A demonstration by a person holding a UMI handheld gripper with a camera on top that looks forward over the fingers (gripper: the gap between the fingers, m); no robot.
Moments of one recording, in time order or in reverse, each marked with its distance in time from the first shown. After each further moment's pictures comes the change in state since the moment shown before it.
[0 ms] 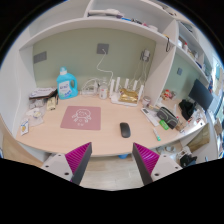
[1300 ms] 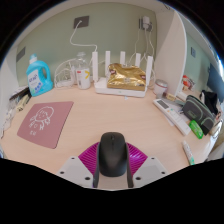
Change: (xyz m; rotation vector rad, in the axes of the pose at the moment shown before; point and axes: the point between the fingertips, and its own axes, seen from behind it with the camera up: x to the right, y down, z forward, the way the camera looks) arm 0.073 0.018 0.352 0.037 -0.109 0.047
